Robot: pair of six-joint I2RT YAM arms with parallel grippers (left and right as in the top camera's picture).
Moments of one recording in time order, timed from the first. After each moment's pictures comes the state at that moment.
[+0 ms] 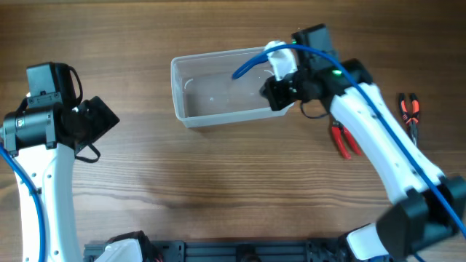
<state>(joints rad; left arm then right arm) 0.21 1.29 1.34 -1.28 -0.13 -0.52 0.37 1.67 1.44 -0.83 -0.39 -0.11</state>
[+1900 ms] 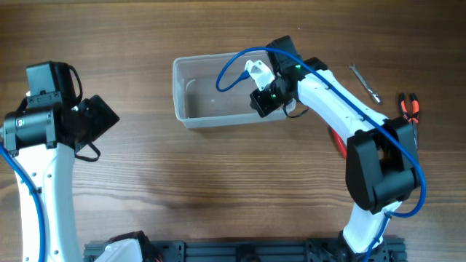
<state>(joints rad) 0.21 1.29 1.34 -1.26 -0.13 -0.52 0.39 1.97 1.44 -0.75 -0.37 -0.22</state>
